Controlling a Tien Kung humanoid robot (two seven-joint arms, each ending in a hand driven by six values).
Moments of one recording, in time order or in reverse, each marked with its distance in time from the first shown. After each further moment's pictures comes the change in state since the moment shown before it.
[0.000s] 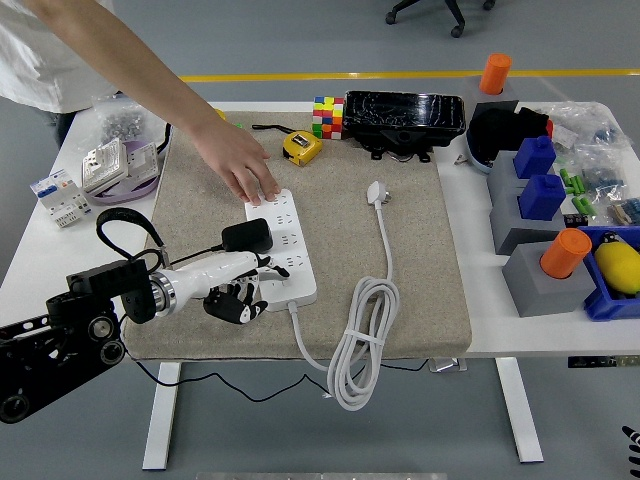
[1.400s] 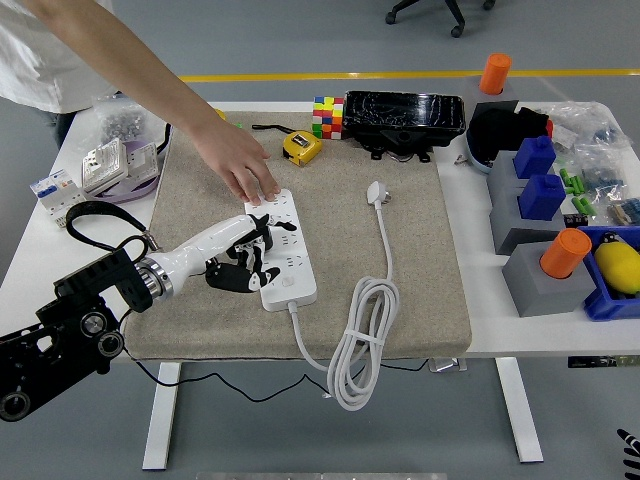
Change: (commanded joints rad) left arm 0.061 -0.016 -0.107 -0.022 -0.035 0.130 -0.108; right arm -0.008 0.017 0.015 -0.002 -0.008 0.000 0.001
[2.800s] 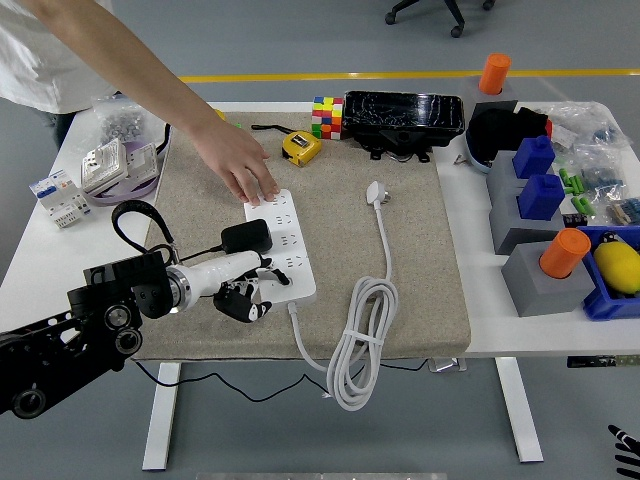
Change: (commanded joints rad) left arm -0.025 -0.066 -0.015 -0.031 -0.019 -0.233 0.364; right arm 0.024 0.010 -0.043 -0.011 0.009 0.000 0.002
